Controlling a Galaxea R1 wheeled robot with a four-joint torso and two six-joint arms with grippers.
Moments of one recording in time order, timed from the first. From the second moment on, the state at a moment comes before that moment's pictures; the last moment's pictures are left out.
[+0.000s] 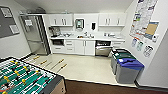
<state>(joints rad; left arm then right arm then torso) 1.49 2.87 -2.55 0.83 -0.11 -0.82 -1.51 2.98 -2.62 -0.71 0.12 0.83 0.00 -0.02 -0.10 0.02</state>
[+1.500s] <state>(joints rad) 1.49 2.87 -2.55 0.83 -0.11 -0.82 -1.51 2.98 -2.62 -0.71 0.12 0.83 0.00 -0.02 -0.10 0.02</state>
